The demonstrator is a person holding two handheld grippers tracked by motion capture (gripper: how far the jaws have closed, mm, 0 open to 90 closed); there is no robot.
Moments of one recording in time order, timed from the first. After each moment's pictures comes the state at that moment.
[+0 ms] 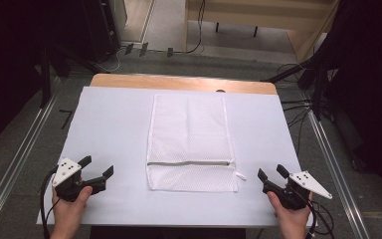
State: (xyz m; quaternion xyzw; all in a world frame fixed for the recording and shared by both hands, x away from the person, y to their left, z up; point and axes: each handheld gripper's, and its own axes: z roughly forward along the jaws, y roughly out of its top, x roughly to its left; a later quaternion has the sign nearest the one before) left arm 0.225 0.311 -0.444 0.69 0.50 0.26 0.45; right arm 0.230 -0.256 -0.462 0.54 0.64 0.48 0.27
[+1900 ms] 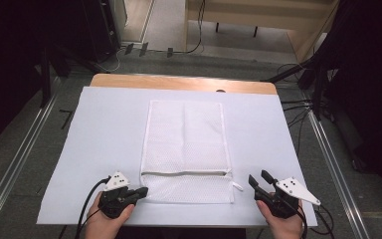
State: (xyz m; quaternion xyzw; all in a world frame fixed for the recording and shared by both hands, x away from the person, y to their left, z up) left arm 0.208 0.222 -0.460 0.79 0.46 0.07 0.39; right arm 0.210 -0.225 -0.456 0.50 0.67 0.47 0.26
